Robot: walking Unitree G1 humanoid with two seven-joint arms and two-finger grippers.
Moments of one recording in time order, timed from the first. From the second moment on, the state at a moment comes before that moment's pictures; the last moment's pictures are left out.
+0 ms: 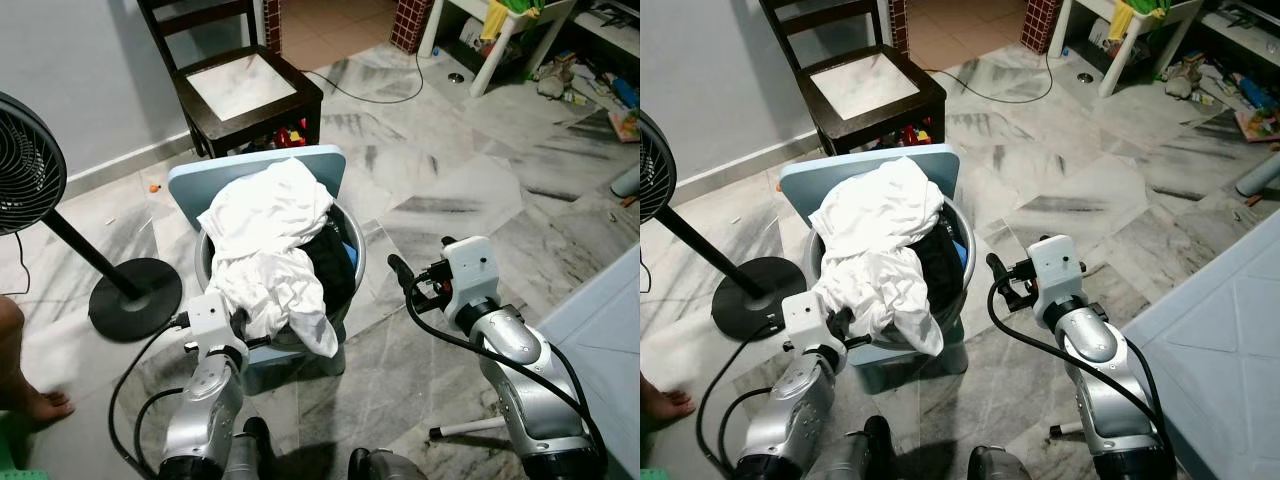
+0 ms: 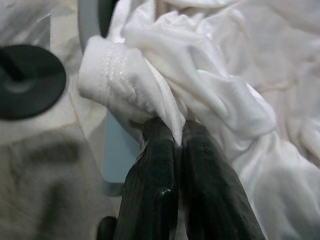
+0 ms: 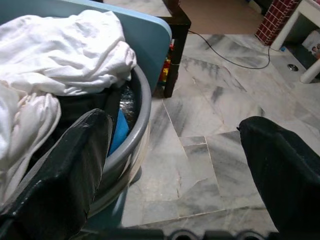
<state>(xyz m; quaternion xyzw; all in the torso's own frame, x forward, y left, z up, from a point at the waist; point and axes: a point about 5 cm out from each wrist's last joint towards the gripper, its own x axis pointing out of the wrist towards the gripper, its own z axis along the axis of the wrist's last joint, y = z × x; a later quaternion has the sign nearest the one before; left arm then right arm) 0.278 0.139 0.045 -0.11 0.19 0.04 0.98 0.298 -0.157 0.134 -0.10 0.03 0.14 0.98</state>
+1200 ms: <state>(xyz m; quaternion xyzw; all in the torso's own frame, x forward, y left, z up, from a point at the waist) 0.213 0.151 0.050 0.17 0.23 -0.19 0.94 0.324 -0.135 0.117 -0.06 0.01 0.14 0.99</state>
